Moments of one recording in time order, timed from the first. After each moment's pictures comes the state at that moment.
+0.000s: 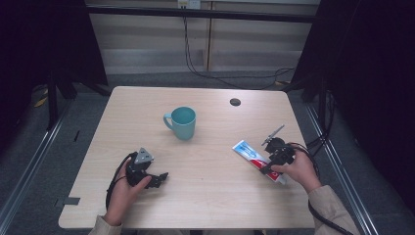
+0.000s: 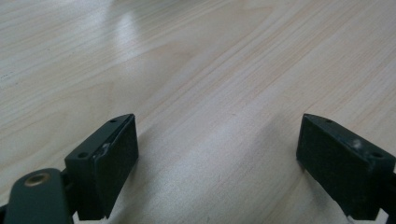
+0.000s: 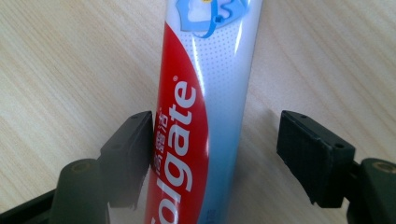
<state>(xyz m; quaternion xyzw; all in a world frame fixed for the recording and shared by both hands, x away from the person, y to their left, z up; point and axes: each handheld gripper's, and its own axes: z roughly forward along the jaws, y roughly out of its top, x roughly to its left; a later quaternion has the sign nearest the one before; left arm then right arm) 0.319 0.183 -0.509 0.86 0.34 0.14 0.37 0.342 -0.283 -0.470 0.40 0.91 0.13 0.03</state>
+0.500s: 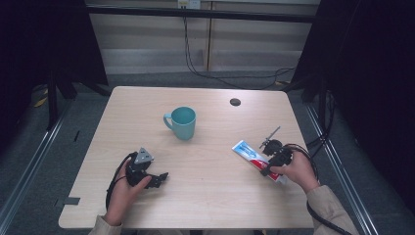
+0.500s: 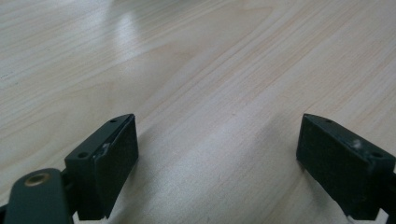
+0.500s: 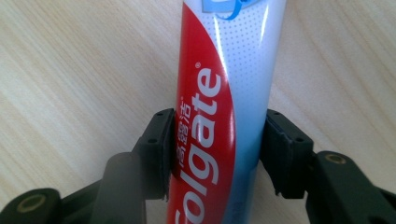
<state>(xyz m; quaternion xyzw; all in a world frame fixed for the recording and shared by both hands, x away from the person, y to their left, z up) 0.319 0.183 -0.509 0.86 0.34 0.14 0.37 0.340 -0.274 -0.471 0.39 0.92 0.10 0.02</state>
